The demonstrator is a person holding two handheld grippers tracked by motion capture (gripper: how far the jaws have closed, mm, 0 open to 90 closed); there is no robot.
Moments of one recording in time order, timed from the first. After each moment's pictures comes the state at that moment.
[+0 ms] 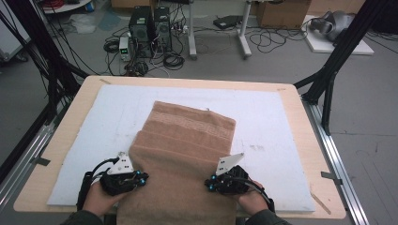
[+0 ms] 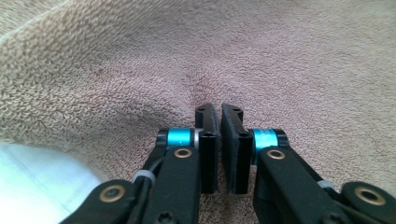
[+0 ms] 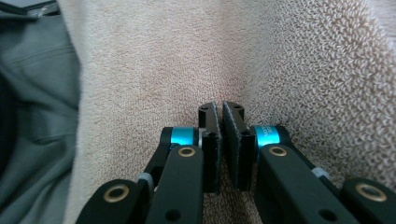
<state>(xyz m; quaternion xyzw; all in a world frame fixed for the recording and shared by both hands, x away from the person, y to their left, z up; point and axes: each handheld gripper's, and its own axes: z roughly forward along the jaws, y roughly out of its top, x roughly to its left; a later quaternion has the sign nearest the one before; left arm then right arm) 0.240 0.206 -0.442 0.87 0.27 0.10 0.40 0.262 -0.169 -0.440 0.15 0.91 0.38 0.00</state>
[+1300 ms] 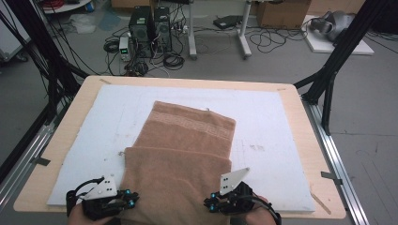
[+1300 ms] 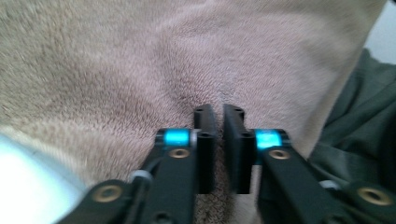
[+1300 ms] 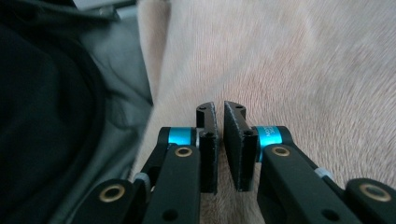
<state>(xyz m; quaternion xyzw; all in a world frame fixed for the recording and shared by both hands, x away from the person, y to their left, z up) 0.186 0.227 -0.430 0.86 0.26 0.08 0.43 0.216 -0.173 -0.424 0.10 0.91 0.41 -0.05</state>
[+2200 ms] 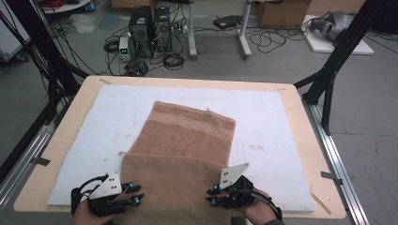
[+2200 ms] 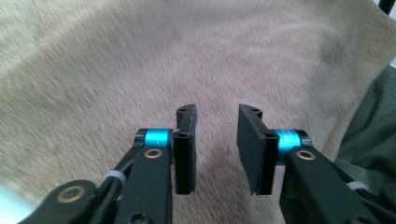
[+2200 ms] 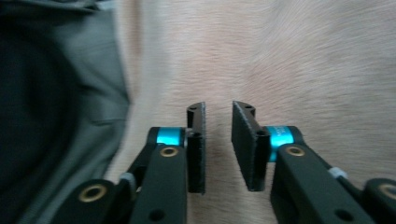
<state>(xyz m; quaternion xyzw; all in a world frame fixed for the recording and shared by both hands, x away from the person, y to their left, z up) 0.200 0.214 -0.430 0.86 0.24 0.10 0.44 0.233 -0.175 -0.424 0.11 0.92 0.38 -0.01</state>
